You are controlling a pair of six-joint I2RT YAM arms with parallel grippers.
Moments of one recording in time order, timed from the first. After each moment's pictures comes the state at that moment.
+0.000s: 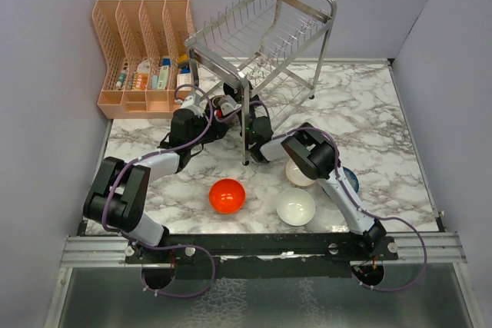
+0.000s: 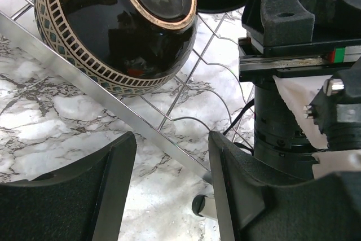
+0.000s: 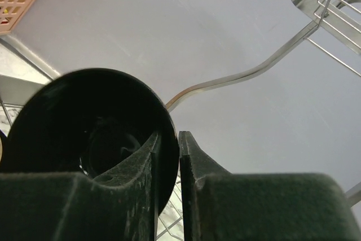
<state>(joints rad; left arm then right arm) -0.30 1.52 0.65 0.47 0.21 -0.62 0.77 2.53 1.50 1.50 0.43 -1.09</state>
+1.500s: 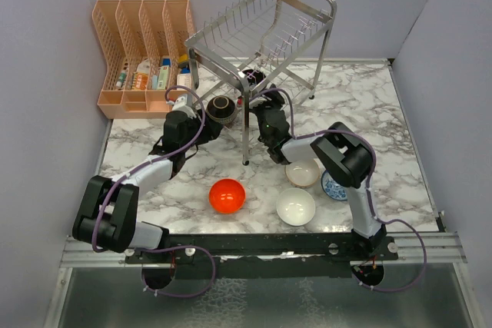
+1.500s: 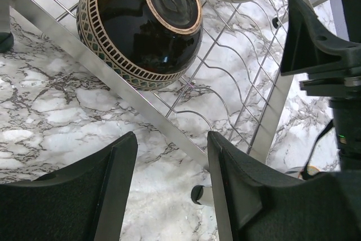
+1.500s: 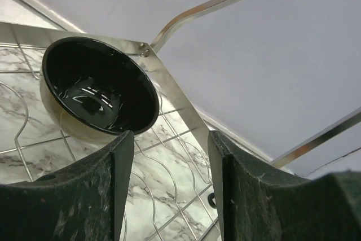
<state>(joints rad) -0.28 1.37 0.61 0.38 0.16 -0.62 0.74 2.16 1.15 1.22 0.56 -0.79</state>
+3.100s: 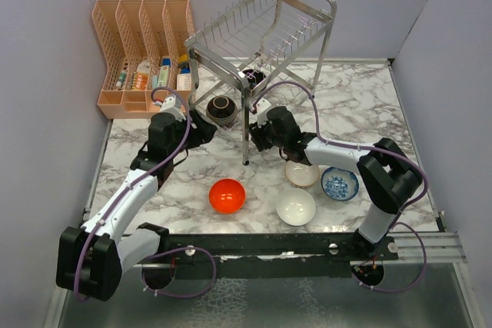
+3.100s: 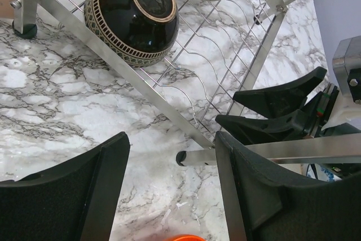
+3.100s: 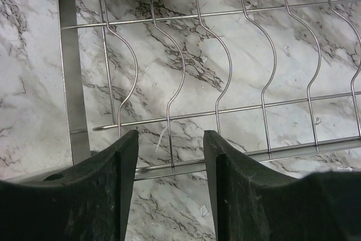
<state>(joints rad) -0.27 1.05 0.64 0.03 0.16 -0.61 0.74 1.74 1.00 0.20 0.06 -0.04</state>
